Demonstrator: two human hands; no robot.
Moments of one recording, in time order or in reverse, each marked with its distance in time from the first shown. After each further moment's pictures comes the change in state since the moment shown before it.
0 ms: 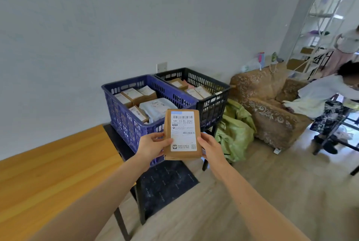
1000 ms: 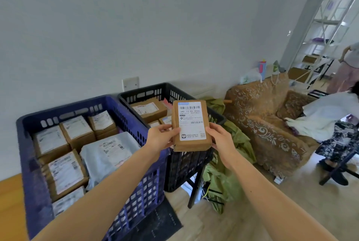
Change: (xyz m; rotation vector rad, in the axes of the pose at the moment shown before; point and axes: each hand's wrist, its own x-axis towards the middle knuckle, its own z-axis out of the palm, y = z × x) left_hand 0.325 0.108 0.197 -0.164 -0.047 0.023; right_hand 0.371 -0.073 -0.121 -0.036 0.056 -0.062
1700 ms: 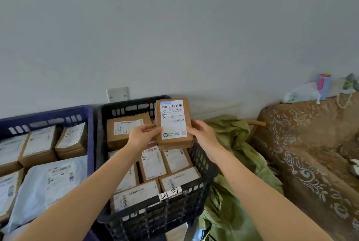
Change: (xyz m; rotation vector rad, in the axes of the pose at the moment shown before) left_hand 0.203 0.023 0.099 0.062 0.374 0.021; right_hand 0.293 -0.007 -0.033 -0.145 -0.464 -0.067
